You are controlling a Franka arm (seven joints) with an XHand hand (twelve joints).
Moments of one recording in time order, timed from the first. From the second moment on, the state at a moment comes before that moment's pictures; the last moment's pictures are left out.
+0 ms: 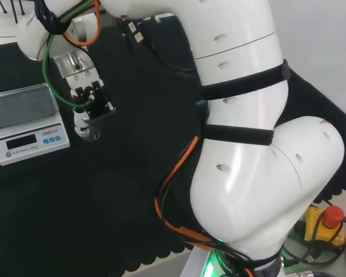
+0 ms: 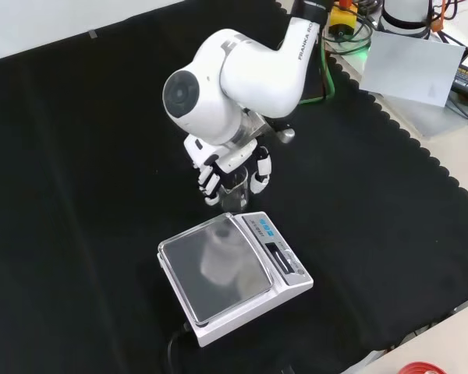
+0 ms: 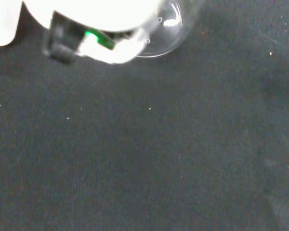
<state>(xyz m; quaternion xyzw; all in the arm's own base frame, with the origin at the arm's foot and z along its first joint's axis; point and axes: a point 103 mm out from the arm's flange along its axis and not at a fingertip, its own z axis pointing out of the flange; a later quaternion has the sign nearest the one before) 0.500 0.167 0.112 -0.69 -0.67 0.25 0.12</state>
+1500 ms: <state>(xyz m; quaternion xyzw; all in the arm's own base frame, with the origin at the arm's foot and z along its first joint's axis) 0.515 0.178 0.208 -0.71 -0.69 0.13 0.03</state>
